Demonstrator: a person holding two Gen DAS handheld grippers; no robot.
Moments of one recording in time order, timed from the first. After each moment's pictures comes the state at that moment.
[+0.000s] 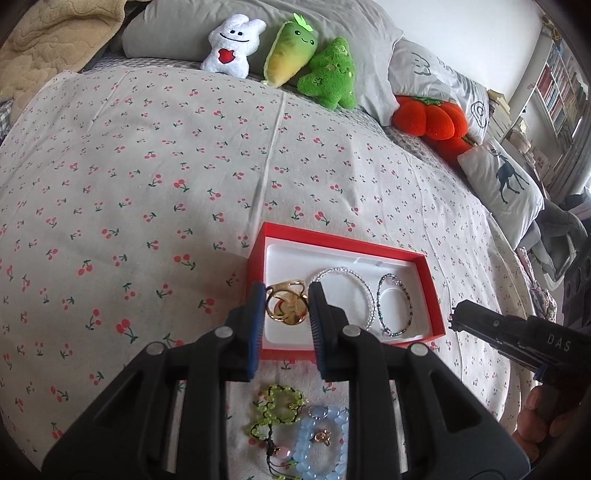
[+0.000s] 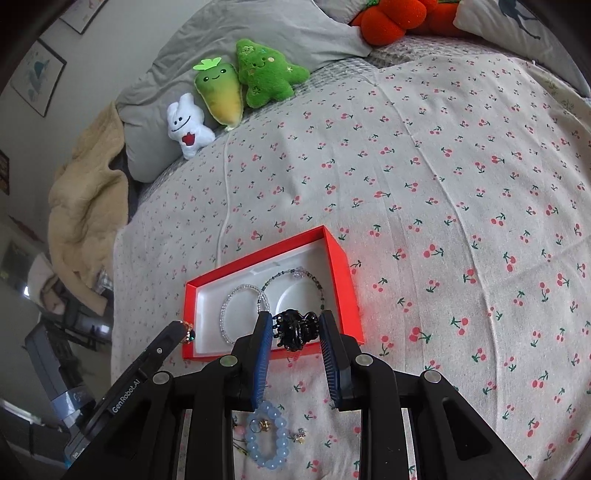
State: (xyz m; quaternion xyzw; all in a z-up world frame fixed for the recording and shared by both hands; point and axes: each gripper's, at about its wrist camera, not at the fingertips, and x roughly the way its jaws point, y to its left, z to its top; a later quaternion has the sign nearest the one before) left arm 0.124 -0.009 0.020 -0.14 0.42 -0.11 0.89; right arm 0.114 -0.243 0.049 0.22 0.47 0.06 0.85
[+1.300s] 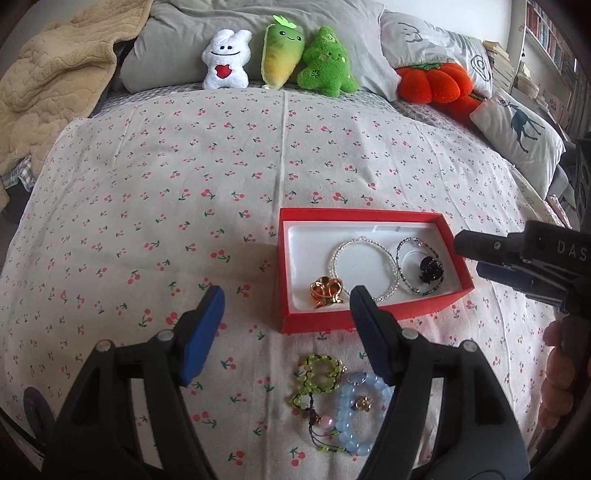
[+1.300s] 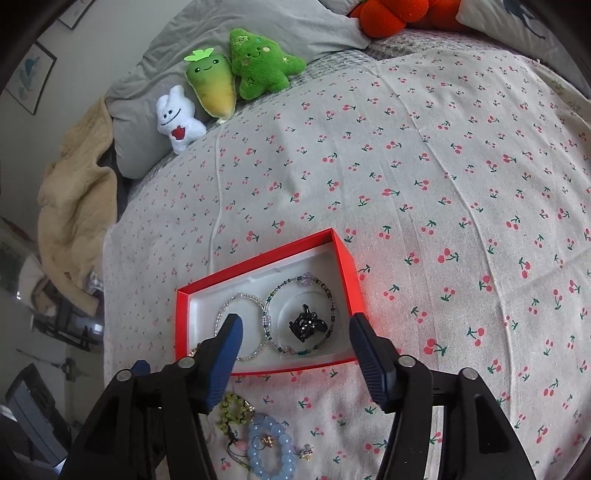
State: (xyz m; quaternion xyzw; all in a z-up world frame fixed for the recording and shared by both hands) left arm 0.096 -0.020 0.036 -0.02 0.43 -0.07 0.90; right arm 0.127 -0.232 0.047 0.21 0.48 0.05 0.85
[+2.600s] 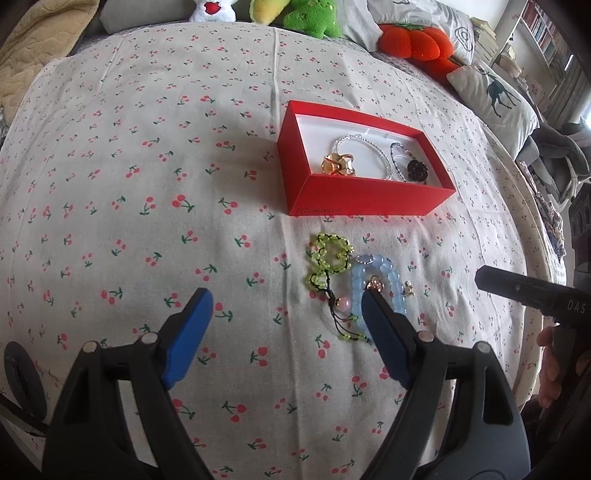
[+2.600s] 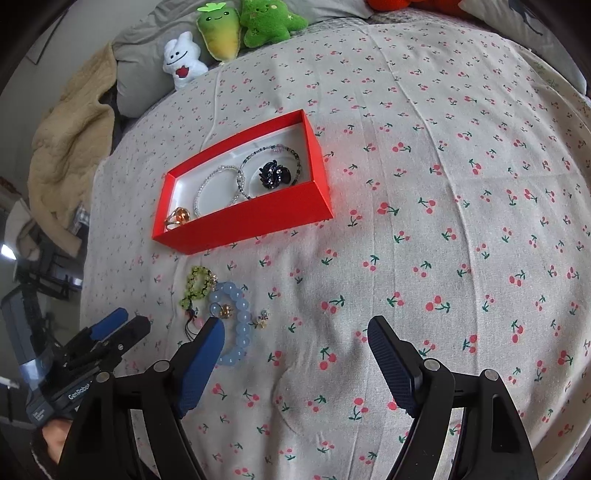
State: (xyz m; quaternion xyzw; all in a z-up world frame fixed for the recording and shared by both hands) left arm 0.054 0.019 0.003 -0.05 0.52 -0.15 0.84; right arm 0.038 -0.222 0.022 0.15 0.56 0.05 0.82
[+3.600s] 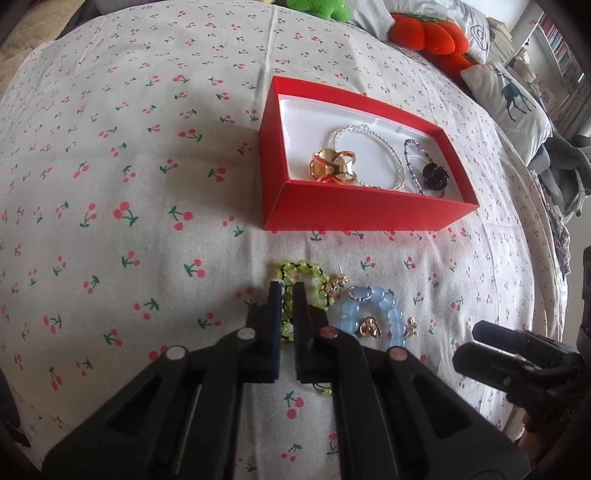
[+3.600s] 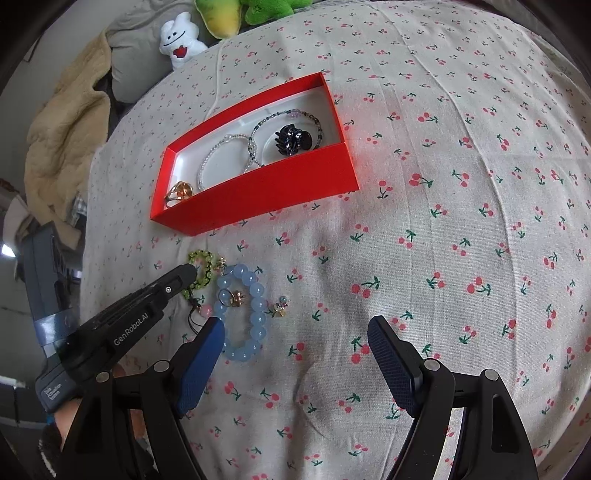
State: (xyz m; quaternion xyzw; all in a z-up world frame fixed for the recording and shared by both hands) left arm 0.086 -0.007 -0.021 -0.07 0.54 -0.14 0.83; right arm 0.043 -0.198 0.000 0.16 0.59 0.06 0.79
